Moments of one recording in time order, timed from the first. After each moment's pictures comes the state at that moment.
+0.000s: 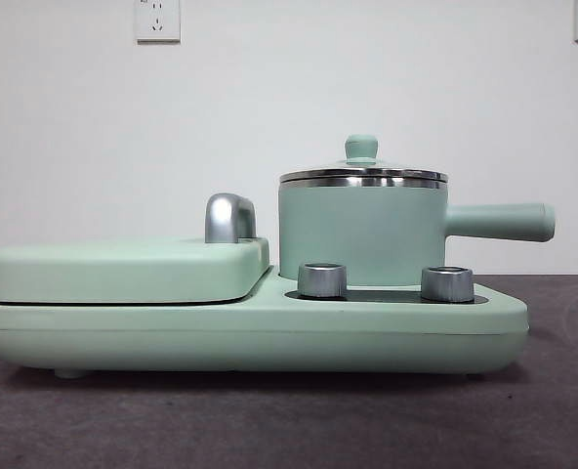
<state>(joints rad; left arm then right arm) -0.03 0.00 0.03 -0.18 0.02 -0.12 0.17 0.22 0.69 -0.74 -0.26 0.14</state>
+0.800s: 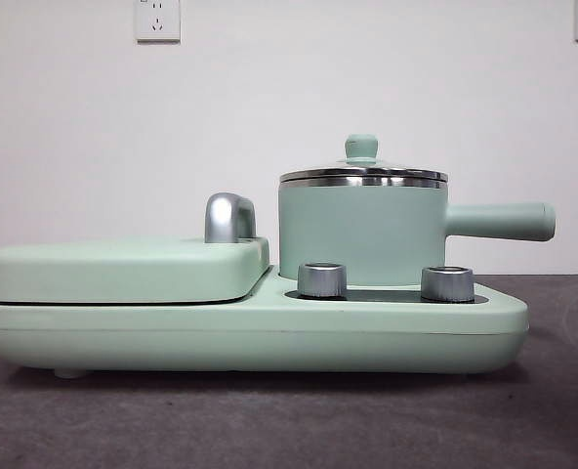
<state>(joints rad) -0.03 0.00 0.03 -0.18 0.02 -0.12 -0.05 0.01 0.02 -0.17 0.03 0.00</state>
